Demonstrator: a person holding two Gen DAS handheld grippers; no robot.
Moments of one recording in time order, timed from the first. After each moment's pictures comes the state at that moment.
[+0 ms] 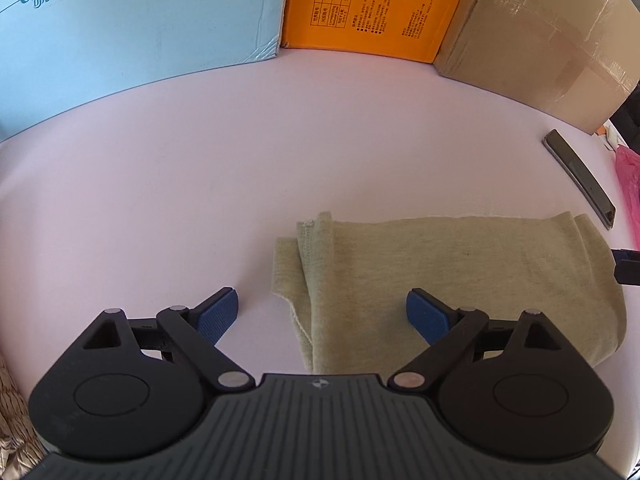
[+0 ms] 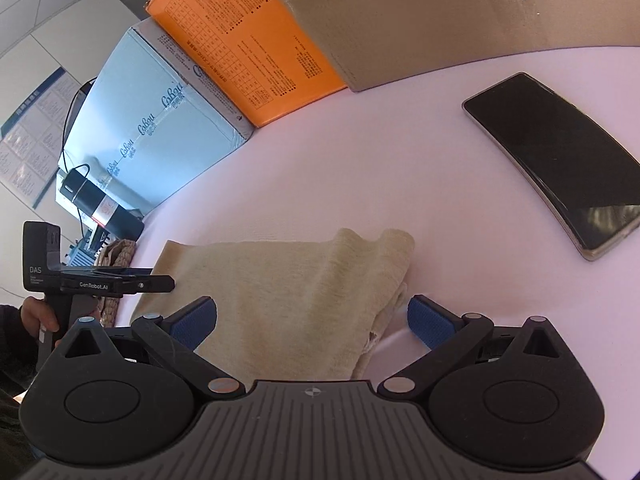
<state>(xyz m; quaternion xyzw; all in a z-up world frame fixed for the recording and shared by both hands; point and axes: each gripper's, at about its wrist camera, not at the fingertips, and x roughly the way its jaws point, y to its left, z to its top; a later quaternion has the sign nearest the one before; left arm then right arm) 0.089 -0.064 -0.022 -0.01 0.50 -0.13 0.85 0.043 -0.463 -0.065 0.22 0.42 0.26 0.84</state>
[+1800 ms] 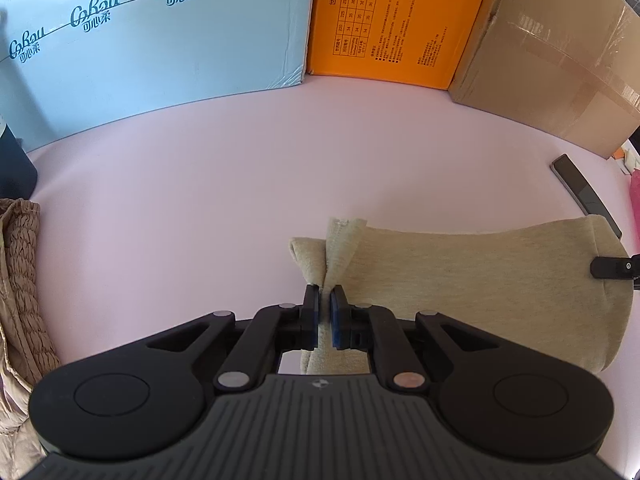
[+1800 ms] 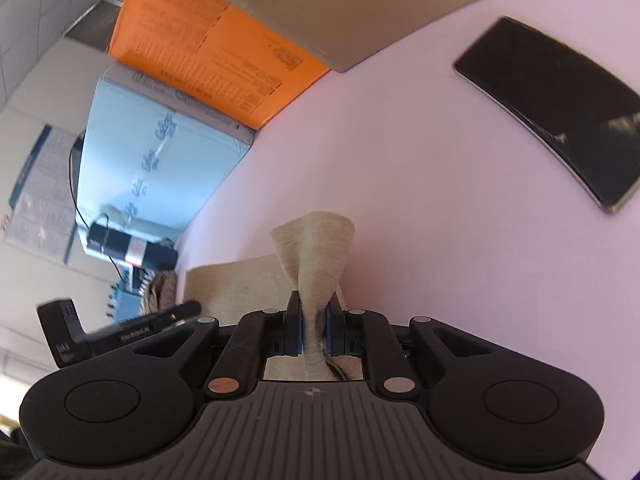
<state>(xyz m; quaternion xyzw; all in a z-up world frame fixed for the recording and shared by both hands) 0.057 -0.062 0.008 -0.01 0.49 -0.07 0.87 0.051 -0.456 -0.039 0.28 0.48 0.26 0.79</state>
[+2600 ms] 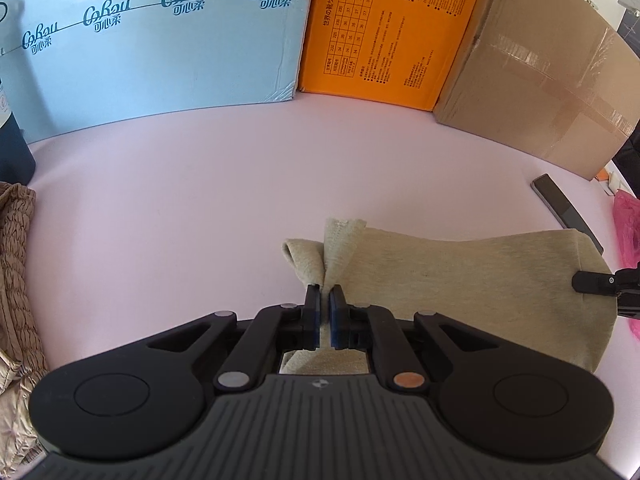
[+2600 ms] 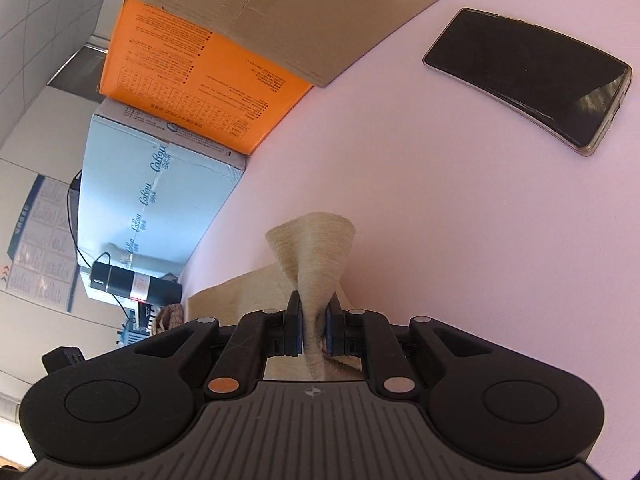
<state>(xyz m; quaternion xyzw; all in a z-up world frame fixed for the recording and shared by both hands) 0.036 -0.060 0.011 -0.05 0.45 -0.08 0.89 0.024 -0.468 -0.045 0.41 0.45 0.20 0.77</state>
